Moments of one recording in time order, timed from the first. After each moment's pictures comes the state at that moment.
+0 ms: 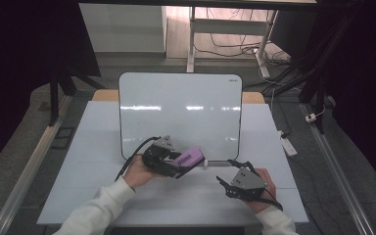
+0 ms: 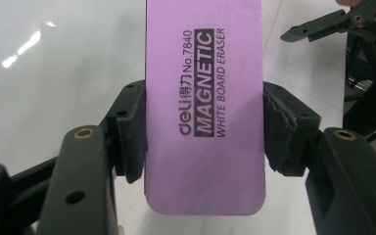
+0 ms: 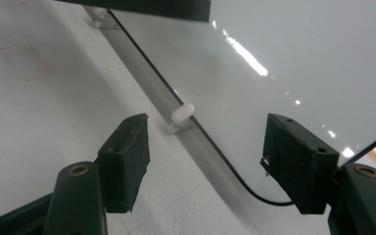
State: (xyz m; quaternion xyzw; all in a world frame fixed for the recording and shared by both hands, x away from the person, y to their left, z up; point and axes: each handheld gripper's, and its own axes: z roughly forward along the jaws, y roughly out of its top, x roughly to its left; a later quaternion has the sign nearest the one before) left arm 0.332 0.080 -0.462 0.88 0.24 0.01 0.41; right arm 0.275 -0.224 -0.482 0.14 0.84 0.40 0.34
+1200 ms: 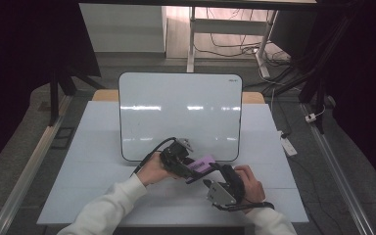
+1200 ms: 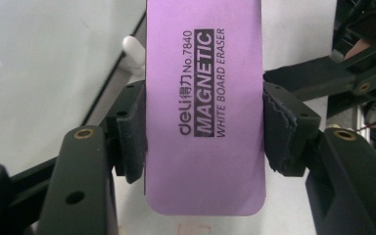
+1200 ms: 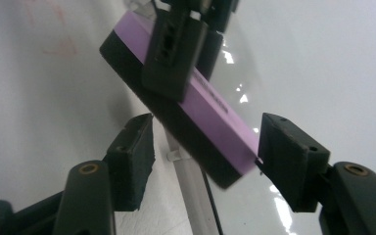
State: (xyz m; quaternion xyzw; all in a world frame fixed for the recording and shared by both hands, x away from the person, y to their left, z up) left arm 0.352 0.033 -0.473 0.91 0.22 -0.07 0.35; right arm 0.257 -0.170 -0.482 -0.05 0.86 0.28 0.43
